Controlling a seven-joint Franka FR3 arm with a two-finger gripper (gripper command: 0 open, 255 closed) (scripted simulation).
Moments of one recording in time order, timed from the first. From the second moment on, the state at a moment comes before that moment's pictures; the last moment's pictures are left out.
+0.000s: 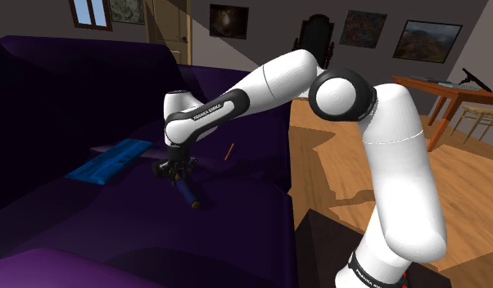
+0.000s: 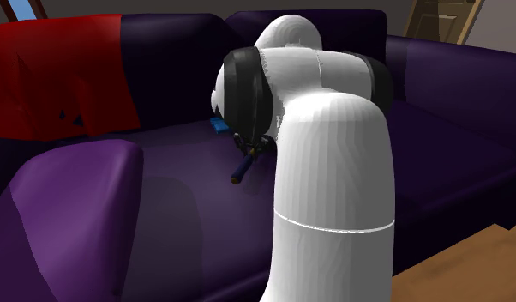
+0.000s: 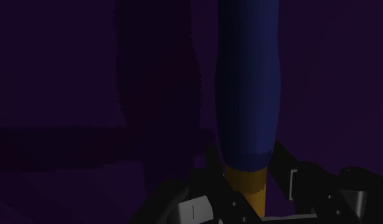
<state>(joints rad) 0.06 0.53 0.17 -1.65 -0.07 2.19 0.51</state>
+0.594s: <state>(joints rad) 0.05 0.47 0.17 -1.63 -0.06 2.11 0.51</state>
